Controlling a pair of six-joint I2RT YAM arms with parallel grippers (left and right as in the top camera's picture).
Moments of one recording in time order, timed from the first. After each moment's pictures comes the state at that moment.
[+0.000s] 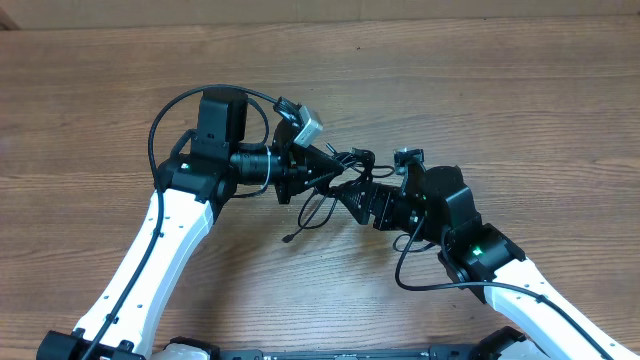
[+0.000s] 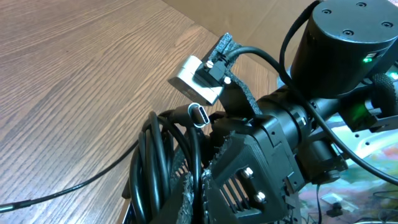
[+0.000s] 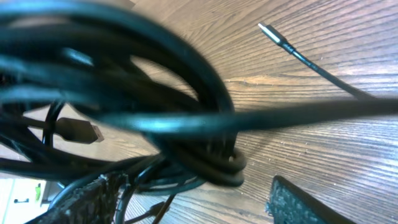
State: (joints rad) left arm -0.27 1.42 1.11 -0.48 1.08 0.23; right arm 0.51 1.15 0.62 -0.01 -0.40 0.79
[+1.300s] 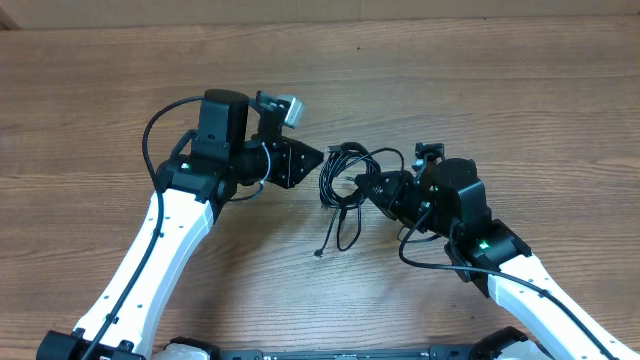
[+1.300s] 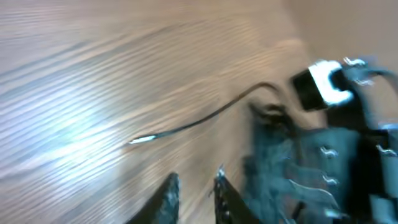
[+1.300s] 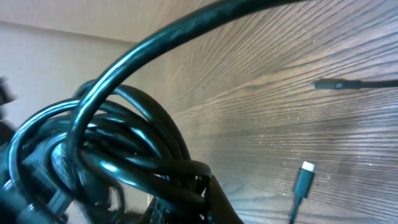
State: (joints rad) left arm -0.27 1.42 1.11 -0.53 0.66 -0.19; right arm 0.44 1.17 0.61 0.04 -0.45 1.12
